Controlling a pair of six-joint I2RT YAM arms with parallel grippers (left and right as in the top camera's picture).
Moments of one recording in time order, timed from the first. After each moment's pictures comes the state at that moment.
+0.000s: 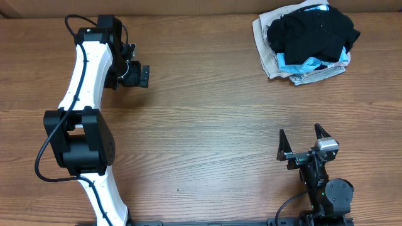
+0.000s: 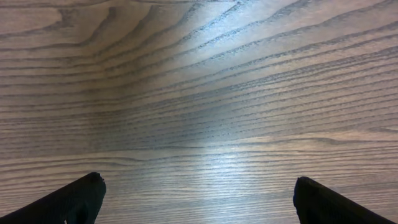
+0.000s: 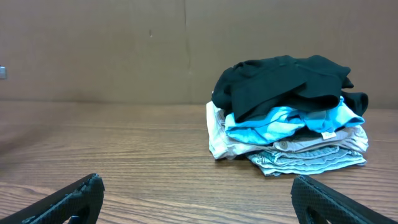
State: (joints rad) left arm 0.01 2.13 1.89 -1.25 0.09 0.03; right arm 0.04 0.01 0.02 -0.02 -0.13 0.04
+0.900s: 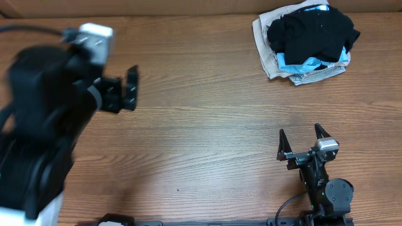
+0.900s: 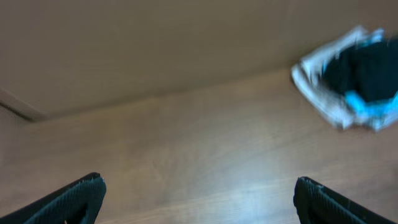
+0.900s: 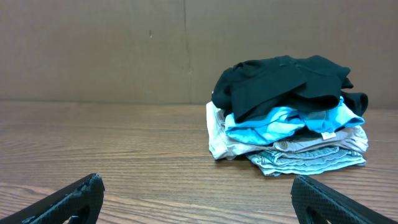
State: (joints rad) left arm -0.17 1.19 1.87 -1.17 -0.03 0.06; right arm 0.04 0.01 0.02 -0.02 -0.13 0.04
